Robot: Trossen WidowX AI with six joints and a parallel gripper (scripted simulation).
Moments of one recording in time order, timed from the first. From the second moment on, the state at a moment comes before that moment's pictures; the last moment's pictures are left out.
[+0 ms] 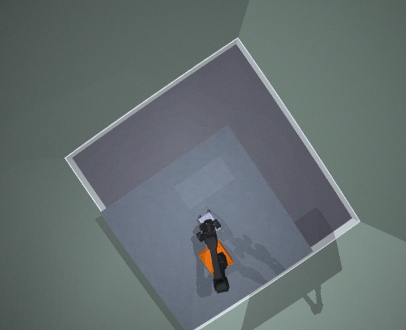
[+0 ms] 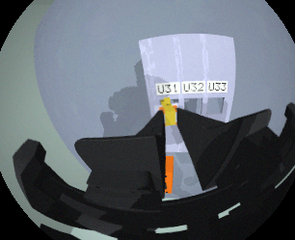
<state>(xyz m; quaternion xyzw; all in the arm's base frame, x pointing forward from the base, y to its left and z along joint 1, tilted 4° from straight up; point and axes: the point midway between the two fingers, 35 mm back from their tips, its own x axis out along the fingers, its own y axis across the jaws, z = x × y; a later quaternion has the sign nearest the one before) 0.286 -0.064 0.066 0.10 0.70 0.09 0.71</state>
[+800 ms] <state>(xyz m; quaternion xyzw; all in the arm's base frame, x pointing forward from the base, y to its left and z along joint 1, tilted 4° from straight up) 0.285 -0.066 0.064 0.11 0.69 0.10 0.70</state>
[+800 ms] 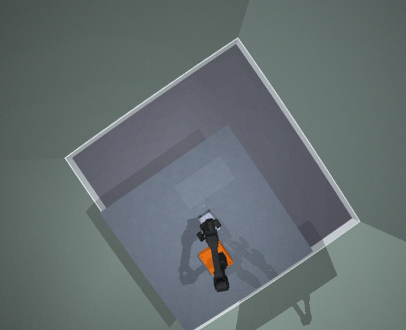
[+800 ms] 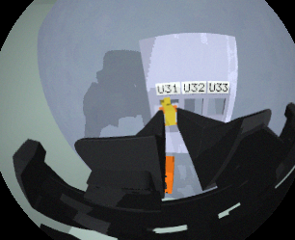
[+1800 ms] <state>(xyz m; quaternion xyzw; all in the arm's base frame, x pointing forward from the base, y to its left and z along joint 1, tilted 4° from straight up) 0.285 -0.068 0.062 0.13 0.69 0.12 0.70</state>
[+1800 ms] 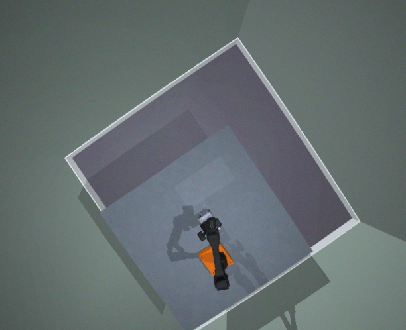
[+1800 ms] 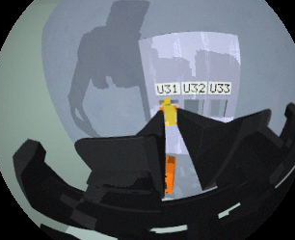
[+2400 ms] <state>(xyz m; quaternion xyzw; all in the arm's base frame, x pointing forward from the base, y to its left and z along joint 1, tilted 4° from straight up) 0.285 -0.068 0.063 0.13 0.69 0.12 0.70</state>
